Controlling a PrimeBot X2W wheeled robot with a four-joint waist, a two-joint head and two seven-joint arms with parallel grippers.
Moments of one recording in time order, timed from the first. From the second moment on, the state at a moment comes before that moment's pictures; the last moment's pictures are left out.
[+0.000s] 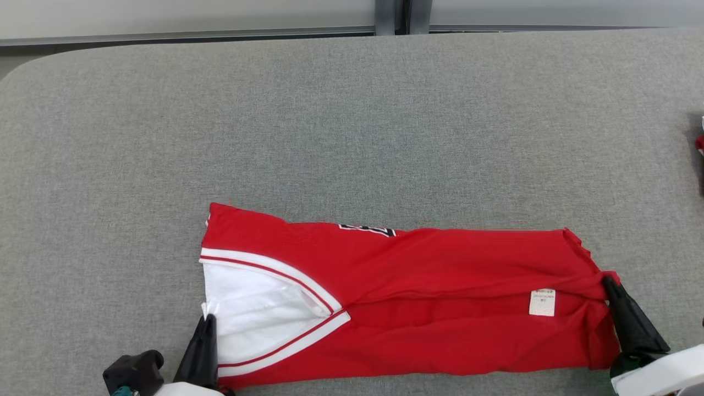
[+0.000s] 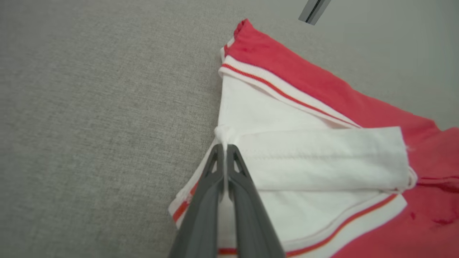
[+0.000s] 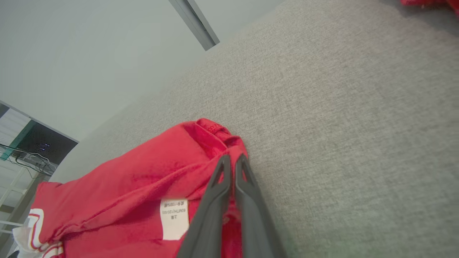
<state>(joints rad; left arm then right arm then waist) 0.14 0.07 -0.14 0.03 -0.45 0.11 -0.04 0.02 -0.44 0.26 0.15 0.97 0.13 -0.13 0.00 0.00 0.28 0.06</state>
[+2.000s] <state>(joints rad) 0.01 0.11 -0.17 0.04 -0.20 0.12 -0.25 0.07 -0.29 0.11 0.15 0.42 0.13 -0.12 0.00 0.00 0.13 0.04</state>
